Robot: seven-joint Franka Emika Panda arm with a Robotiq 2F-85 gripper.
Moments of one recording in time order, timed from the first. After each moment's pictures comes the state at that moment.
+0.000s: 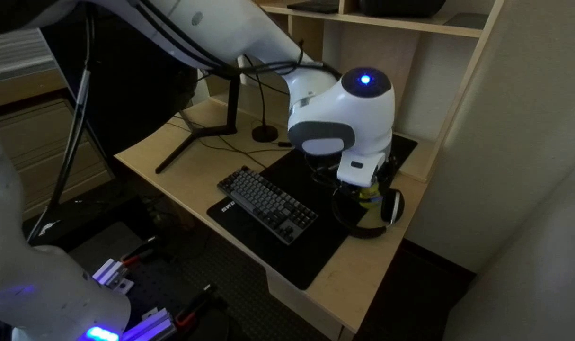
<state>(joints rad) -0.34 0.36 -0.22 -2.04 0.58 2.70 1.18</state>
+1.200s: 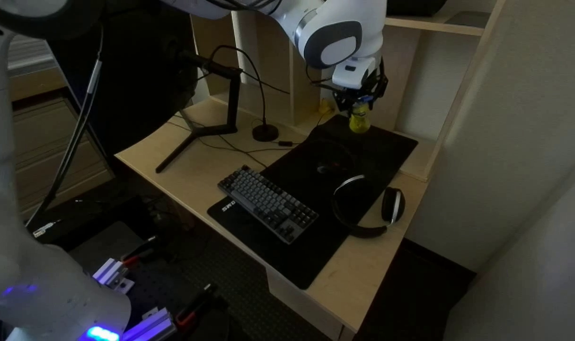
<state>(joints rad) -0.17 0.46 -0.21 -1.61 0.41 2.43 1.66</state>
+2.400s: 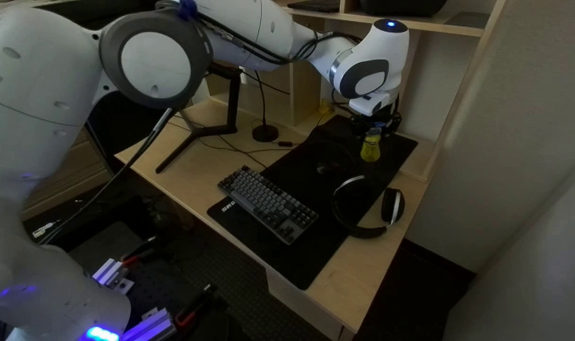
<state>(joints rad) -0.24 0.83 -0.21 -1.19 0.33 2.24 2.00</state>
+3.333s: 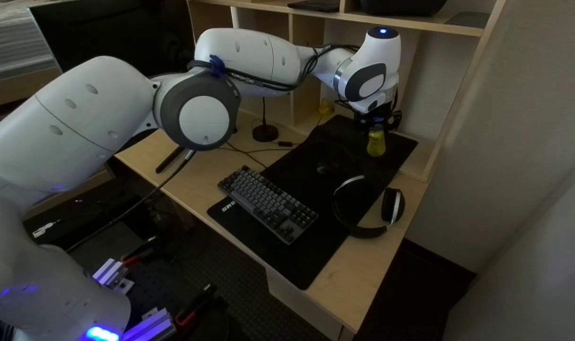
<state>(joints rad) -0.23 1.11 -0.23 -0.76 0.30 2.18 2.25</state>
